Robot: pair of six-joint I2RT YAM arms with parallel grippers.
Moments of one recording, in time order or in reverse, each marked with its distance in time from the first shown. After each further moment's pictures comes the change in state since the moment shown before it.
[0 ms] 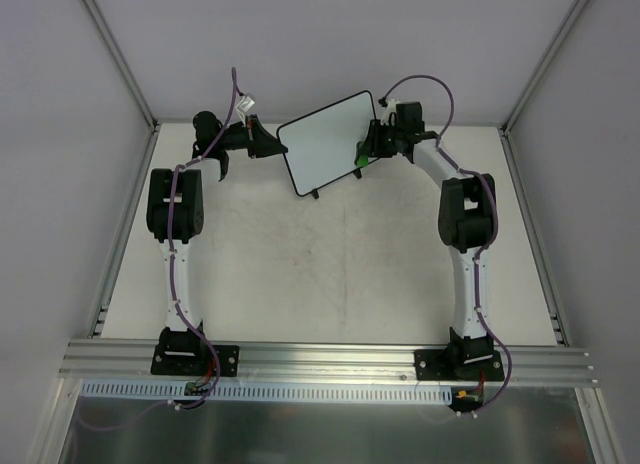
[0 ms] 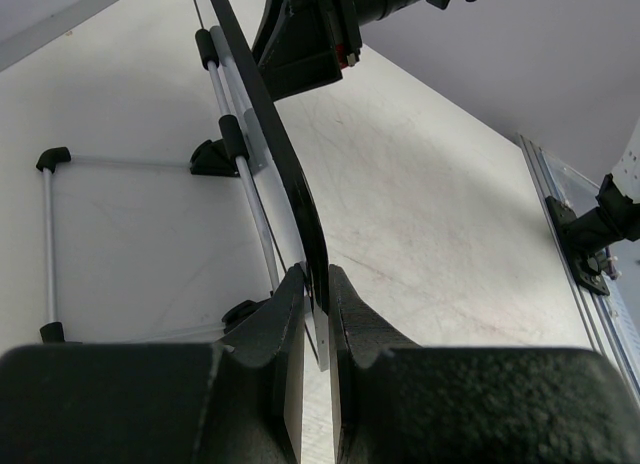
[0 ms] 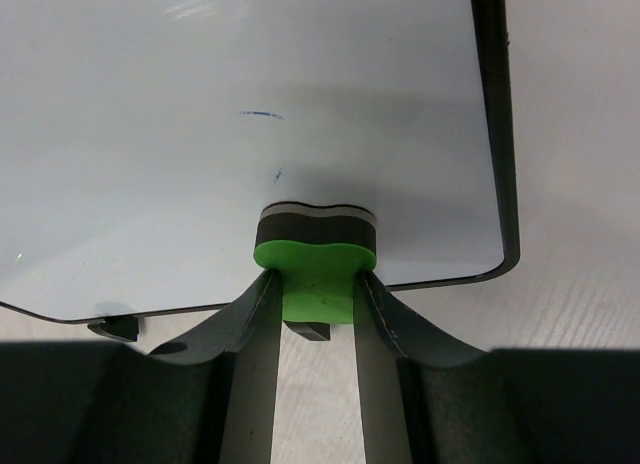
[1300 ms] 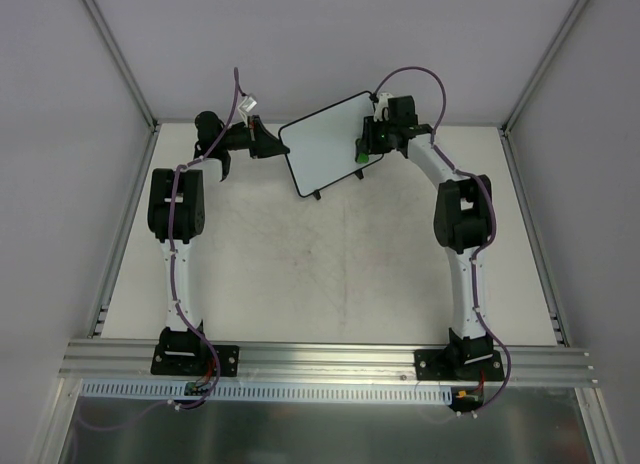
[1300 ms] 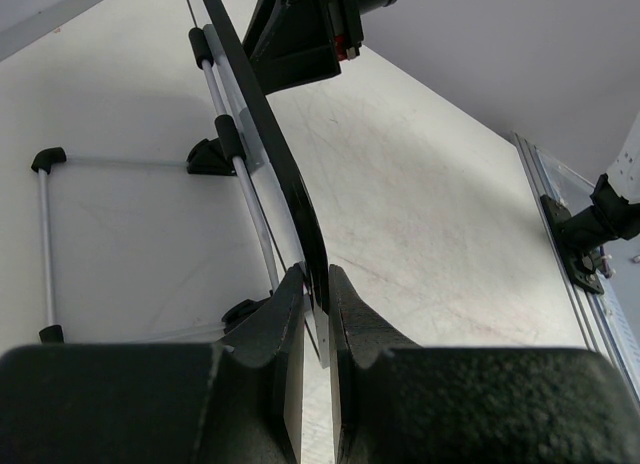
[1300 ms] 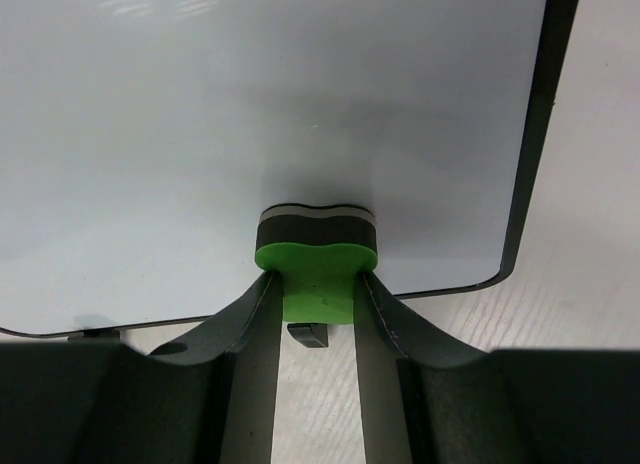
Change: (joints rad) left arm -0.009 0.000 0.000 -0.002 0.002 -0.006; right arm 0.041 0.008 0.102 -0.114 0.108 -0.102
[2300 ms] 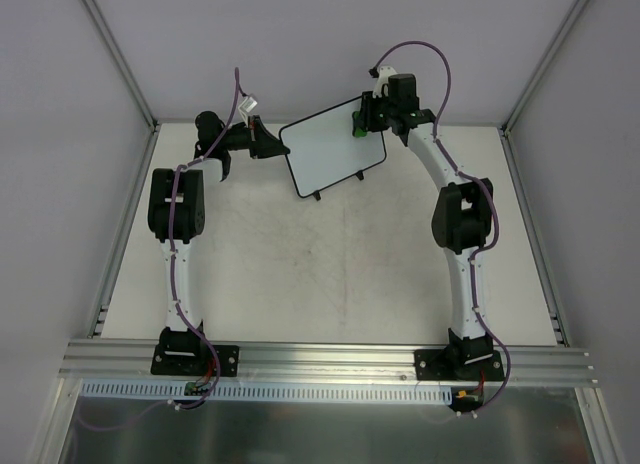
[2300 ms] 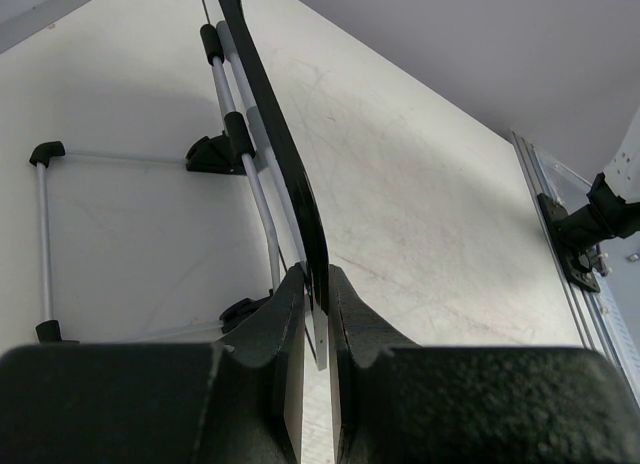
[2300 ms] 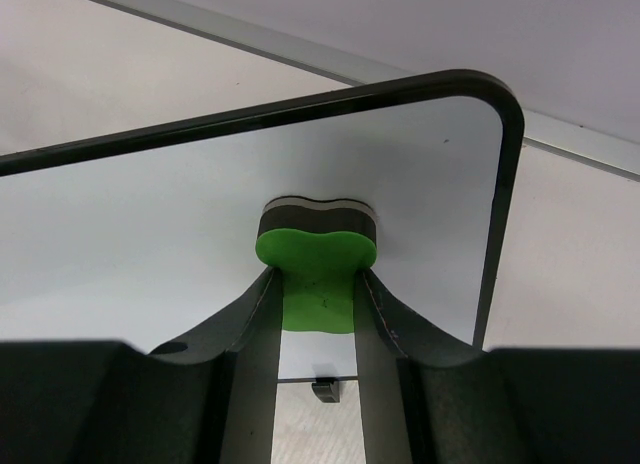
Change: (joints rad) left arm -0.002 0.000 0.002 0.000 0.003 -0.005; right arm 0.016 0.000 0.183 -0.006 0.046 -0.004
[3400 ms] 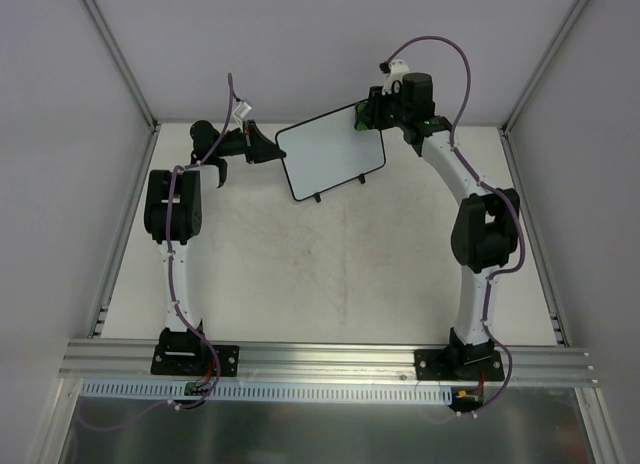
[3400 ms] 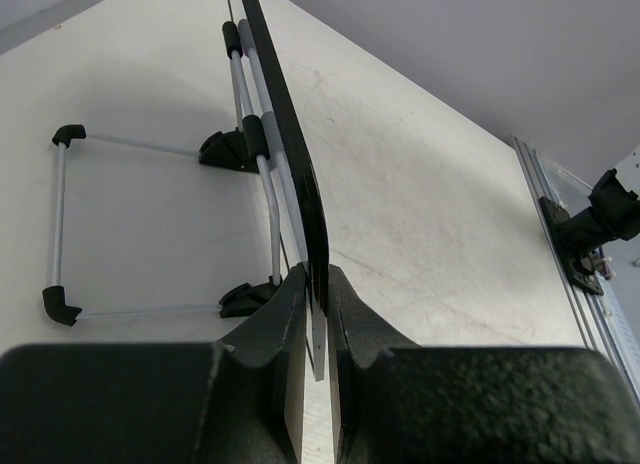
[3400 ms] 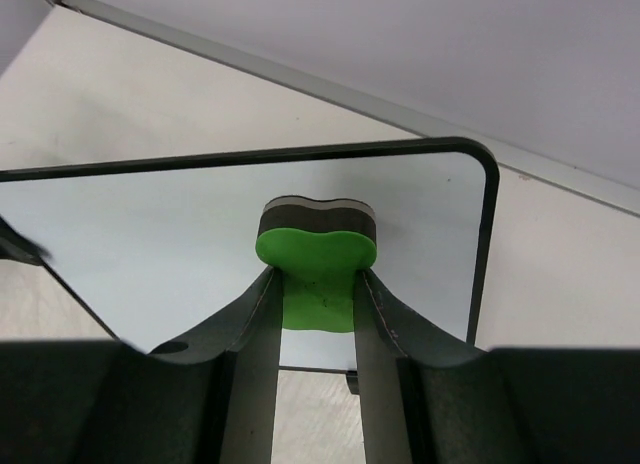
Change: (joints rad) left arm 0.020 -0.027 -0.104 0.171 -0.011 -0.079; right arm 0.001 -0.256 -0.318 0.195 -0.060 0.013
